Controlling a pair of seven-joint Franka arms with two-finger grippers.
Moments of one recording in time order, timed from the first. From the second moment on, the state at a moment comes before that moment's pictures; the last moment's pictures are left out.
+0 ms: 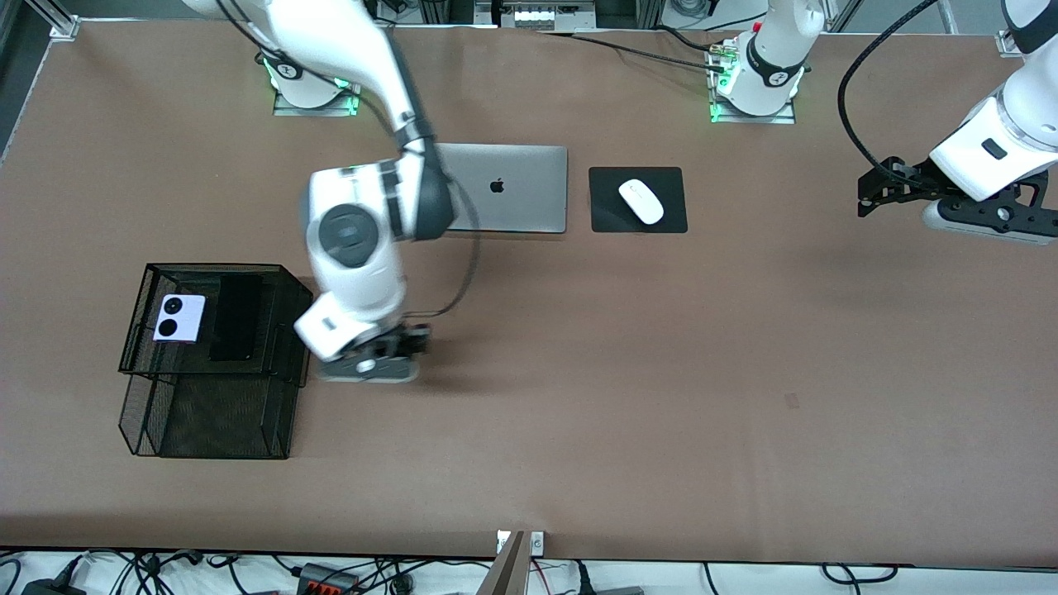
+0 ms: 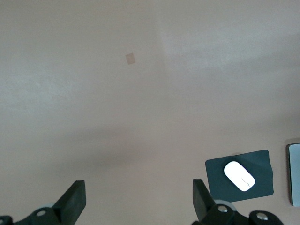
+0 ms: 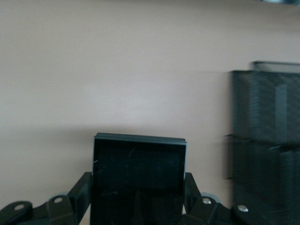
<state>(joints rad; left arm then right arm) -0.02 -0.02 -0.05 -1.69 0.01 1.64 0.09 0.98 0.81 -0.84 -1.30 0.39 1.99 0.20</state>
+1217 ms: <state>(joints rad) -0.02 -0.02 -0.05 -1.69 0.01 1.64 0.08 0.42 0.90 -0.63 -1.32 0.54 2.17 -0.34</state>
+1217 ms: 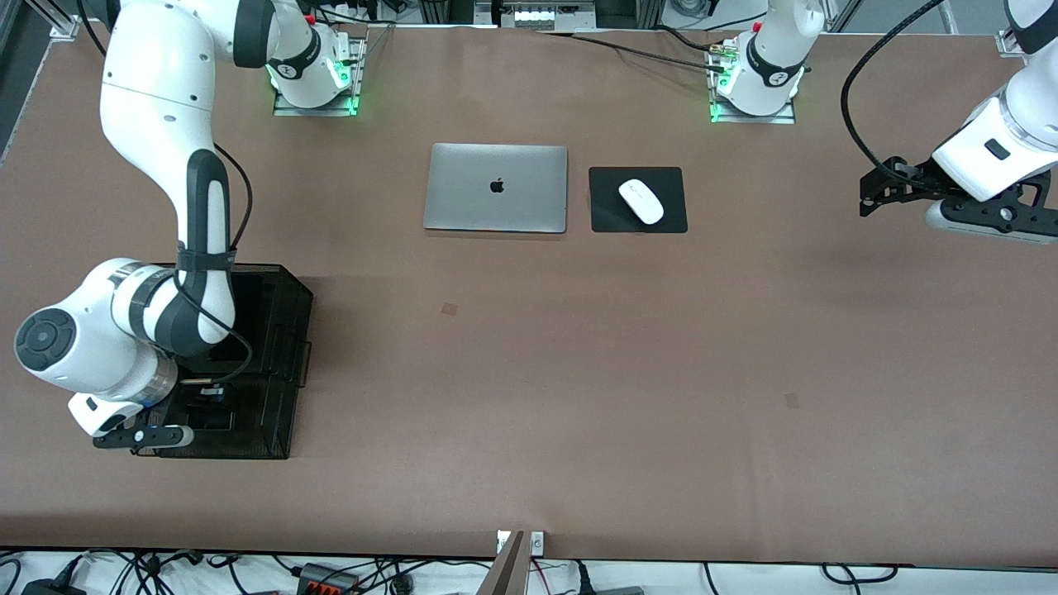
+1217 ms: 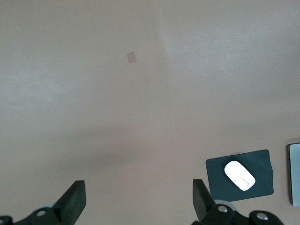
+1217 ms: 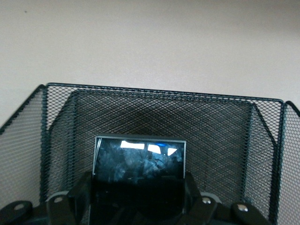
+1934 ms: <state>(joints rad) -0.02 -0.02 -0.04 -1.69 0.01 1.63 0.08 0.42 0.74 -0.63 -1.28 0.54 2.04 -0.35</state>
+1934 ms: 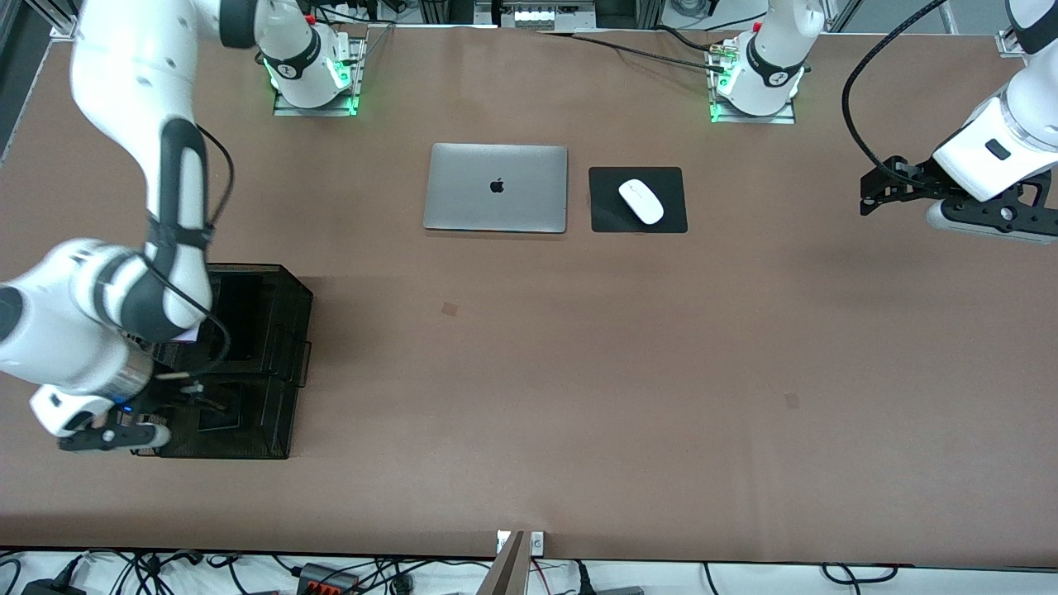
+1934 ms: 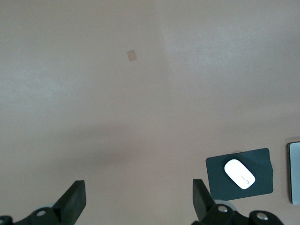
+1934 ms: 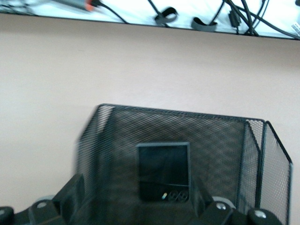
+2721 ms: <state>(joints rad) -0.02 -0.02 -0.05 -1.67 0.01 1.63 0.08 0.46 0.51 -0.64 -1.24 0.43 1.55 -0.19</state>
